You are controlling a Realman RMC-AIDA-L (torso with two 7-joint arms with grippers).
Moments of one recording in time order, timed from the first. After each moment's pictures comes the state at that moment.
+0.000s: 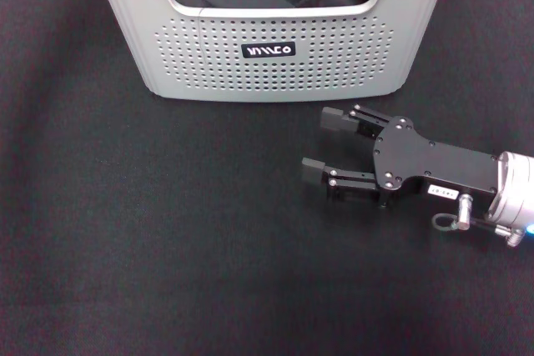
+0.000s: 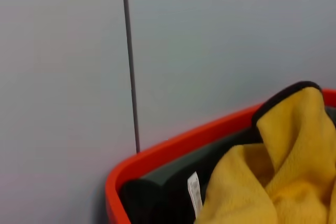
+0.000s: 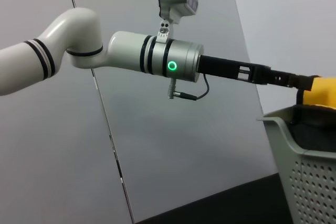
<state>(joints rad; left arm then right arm) -0.63 -2.06 0.77 1.25 2.26 1.17 -2.07 0.53 2.02 -1.75 -0.37 2.37 1.43 -2.17</state>
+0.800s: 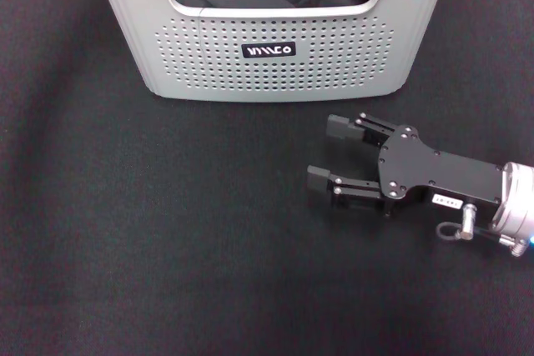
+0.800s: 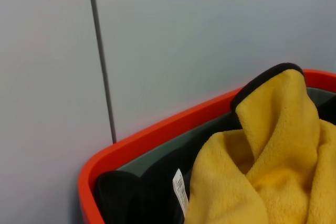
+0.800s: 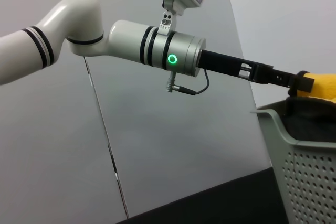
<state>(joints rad) -0.65 -2.05 0.83 1.25 2.30 1.19 -2.11 0.51 2.03 -1.75 -0.36 2.37 1.43 -2.19</state>
